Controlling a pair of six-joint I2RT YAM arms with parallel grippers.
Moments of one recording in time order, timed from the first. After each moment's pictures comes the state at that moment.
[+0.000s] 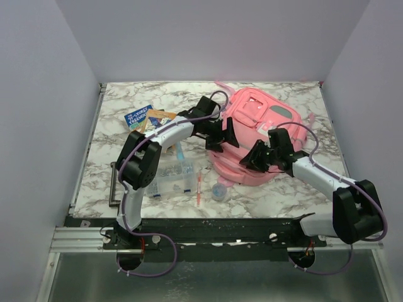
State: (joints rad) left arm -0.60 2.07 1.59 -0.45 0.61 -0.68; right arm 0.33 1.33 0.68 -0.22 -0.28 0.81
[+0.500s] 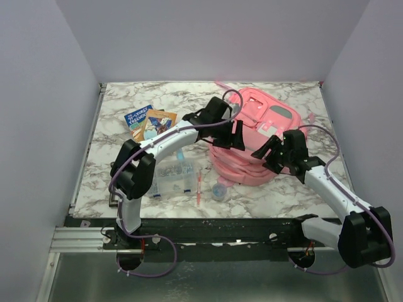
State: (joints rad) left arm -0.70 1.93 1.58 -0.46 0.45 -0.54; right arm 0.26 1.13 0.66 -0.31 -0.15 0.88
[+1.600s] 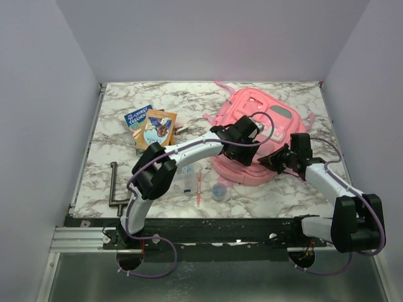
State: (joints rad) left arm -0.92 2.07 1.71 -0.56 0.12 -0.29; right arm 0.08 1.24 0.59 -0.23 -0.31 1.11
